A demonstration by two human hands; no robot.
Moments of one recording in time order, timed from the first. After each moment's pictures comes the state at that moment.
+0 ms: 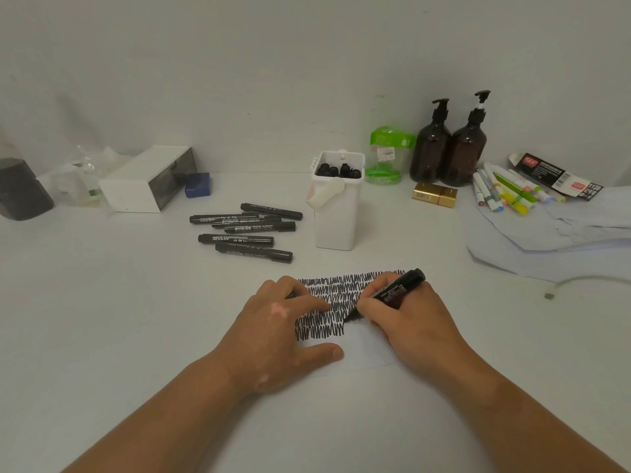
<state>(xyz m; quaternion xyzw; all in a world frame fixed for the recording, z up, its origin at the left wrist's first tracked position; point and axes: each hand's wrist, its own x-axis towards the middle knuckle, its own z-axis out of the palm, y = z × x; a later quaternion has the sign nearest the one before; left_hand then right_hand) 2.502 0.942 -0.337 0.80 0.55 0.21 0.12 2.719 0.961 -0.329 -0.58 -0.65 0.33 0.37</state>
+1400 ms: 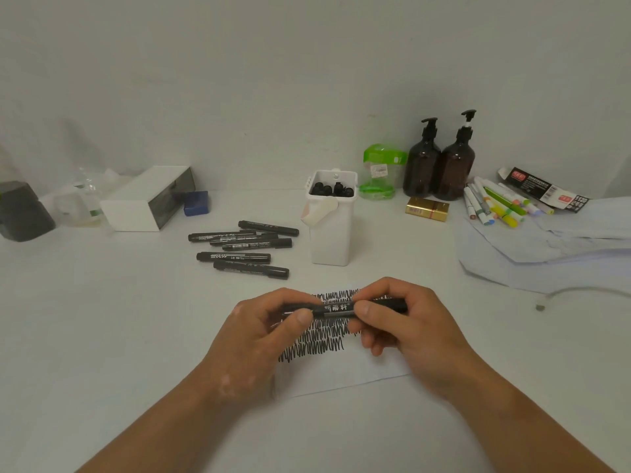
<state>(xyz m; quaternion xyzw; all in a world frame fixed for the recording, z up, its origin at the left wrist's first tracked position) 2.492 0.943 -0.330 0.68 0.46 0.44 0.36 2.723 0.951 -0.310 -0.39 -0.57 0.55 0.47</state>
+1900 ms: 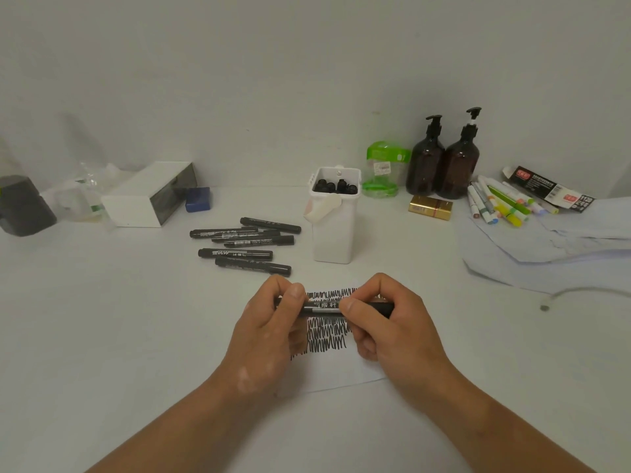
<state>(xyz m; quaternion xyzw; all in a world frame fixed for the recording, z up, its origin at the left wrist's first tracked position) 2.518 0.938 -0.326 0.49 0.44 0.55 0.51 2.691 0.940 -0.310 -0.42 -0.55 0.52 0.50</state>
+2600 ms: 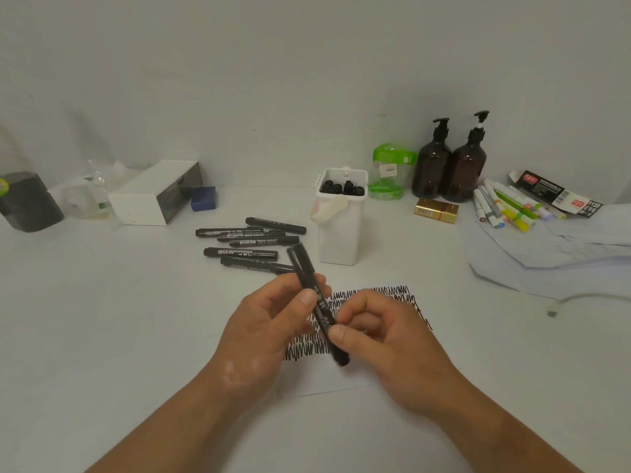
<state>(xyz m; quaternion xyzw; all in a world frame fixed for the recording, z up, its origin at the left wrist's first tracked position) 2.503 0.941 -0.329 0.54 0.38 0.55 0.51 2.694 0.935 -0.312 -0.40 -0.67 0.48 0.41</state>
